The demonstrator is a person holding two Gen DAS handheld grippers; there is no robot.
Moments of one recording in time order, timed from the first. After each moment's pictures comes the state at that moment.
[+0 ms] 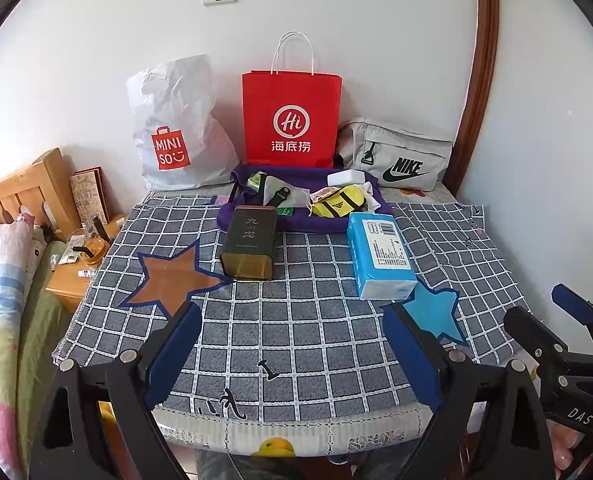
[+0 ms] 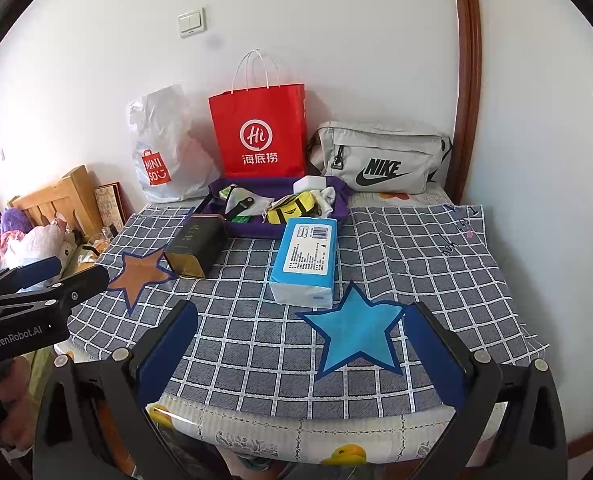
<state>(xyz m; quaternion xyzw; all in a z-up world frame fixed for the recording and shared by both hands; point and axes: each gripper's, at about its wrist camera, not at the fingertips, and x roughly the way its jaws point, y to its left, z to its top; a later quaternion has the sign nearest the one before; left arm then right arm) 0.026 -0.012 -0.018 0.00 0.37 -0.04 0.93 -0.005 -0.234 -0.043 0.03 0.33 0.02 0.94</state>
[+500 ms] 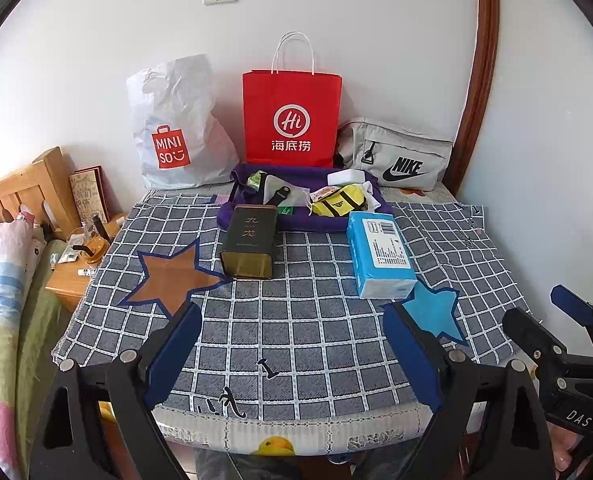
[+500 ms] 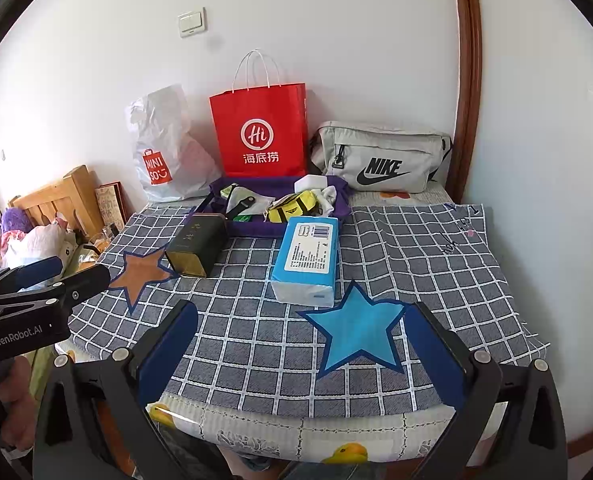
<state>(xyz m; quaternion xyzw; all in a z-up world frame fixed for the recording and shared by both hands) 0.025 -0.013 -0.019 0.00 0.37 -0.04 0.93 -0.006 -0.233 -0.043 0.03 0.33 0.02 0.94</state>
